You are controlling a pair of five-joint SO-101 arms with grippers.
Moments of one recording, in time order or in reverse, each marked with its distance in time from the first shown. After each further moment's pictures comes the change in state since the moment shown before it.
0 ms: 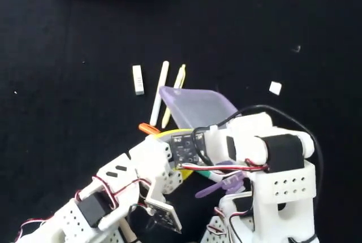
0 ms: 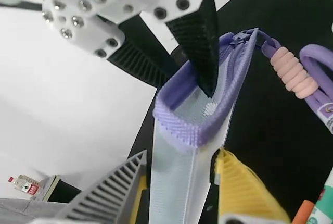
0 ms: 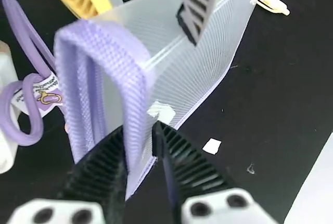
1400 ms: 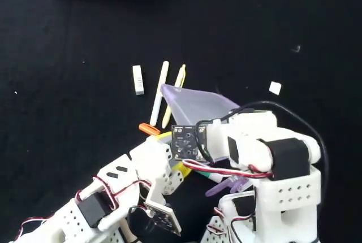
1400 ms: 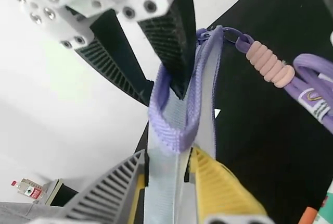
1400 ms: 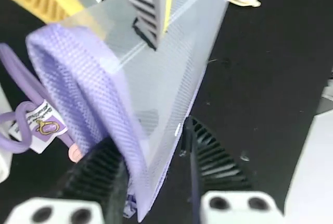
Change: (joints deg) left arm 1.2 -0.1 0.5 -0.4 0.0; right arm -0.6 -0.6 -6.2 0.1 -8.1
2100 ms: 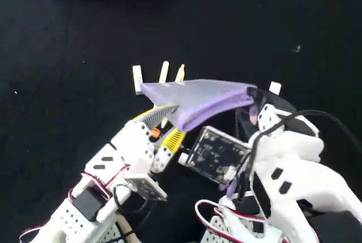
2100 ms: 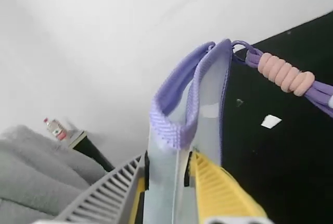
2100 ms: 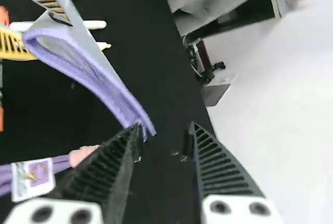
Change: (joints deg) left arm -13.8 0.0 -1.5 -5.9 15.6; right arm -0.5 -4.5 -25.5 0.0 -23.5
